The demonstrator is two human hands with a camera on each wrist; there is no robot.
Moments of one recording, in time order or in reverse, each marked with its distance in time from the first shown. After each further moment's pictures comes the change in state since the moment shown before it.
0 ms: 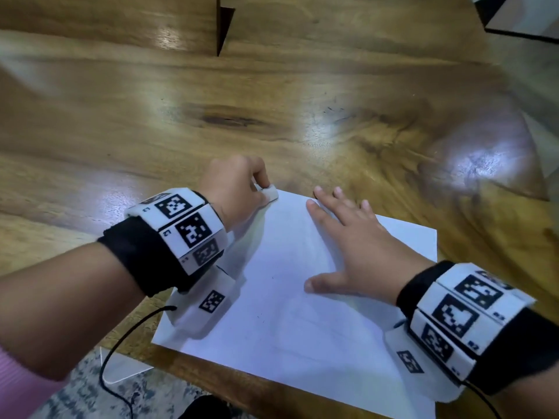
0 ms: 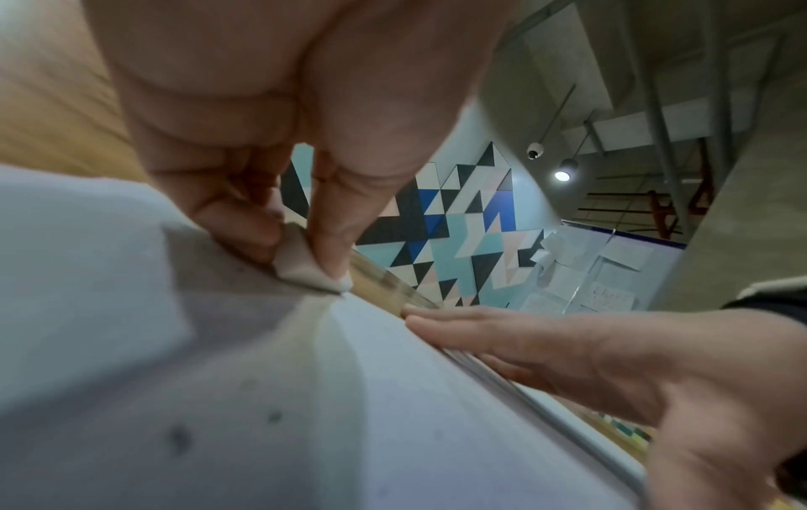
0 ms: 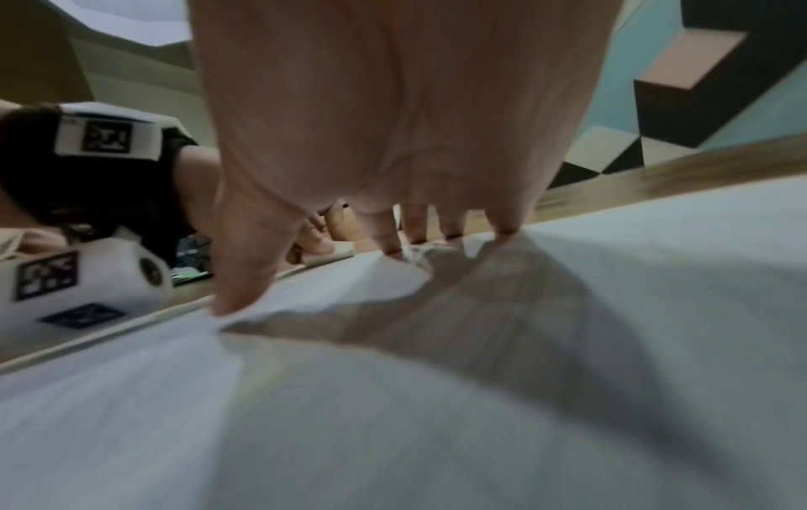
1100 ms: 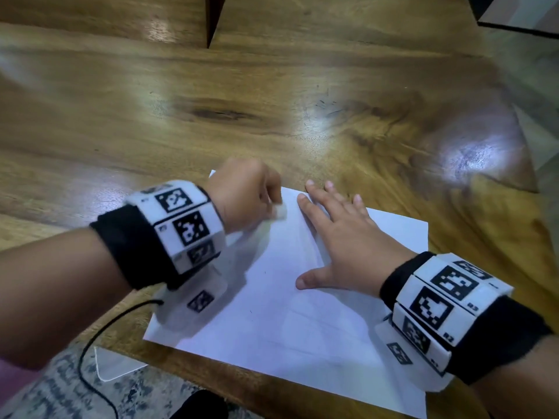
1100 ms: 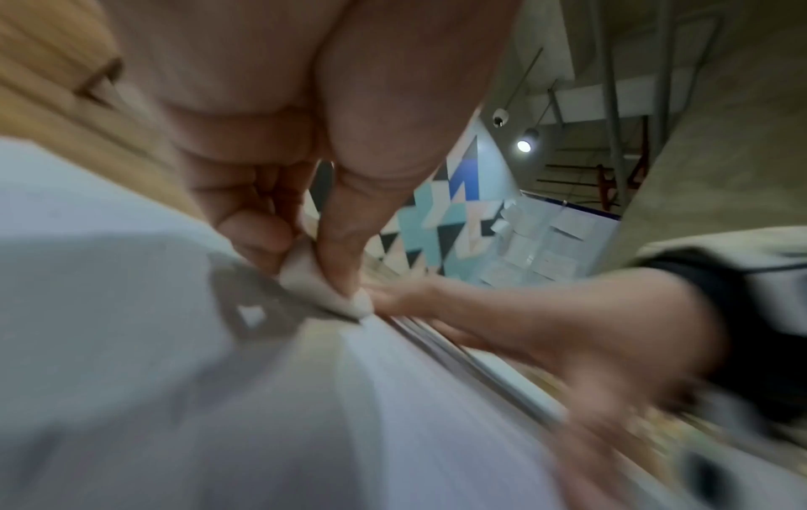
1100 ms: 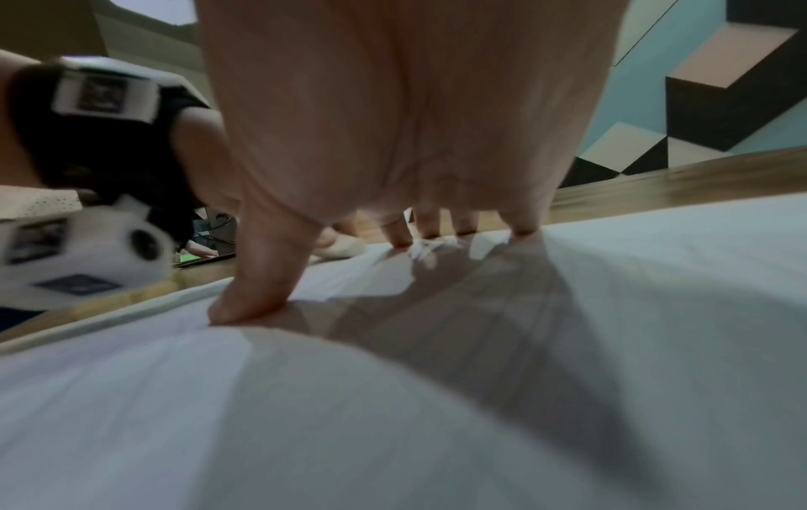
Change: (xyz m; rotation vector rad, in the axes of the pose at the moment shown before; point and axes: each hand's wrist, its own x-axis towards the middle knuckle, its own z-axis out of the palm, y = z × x) left_hand -0.006 0.018 0.000 0.128 -0.208 0.133; right_hand 0.002 -0.004 0.003 -0.033 -0.013 0.036
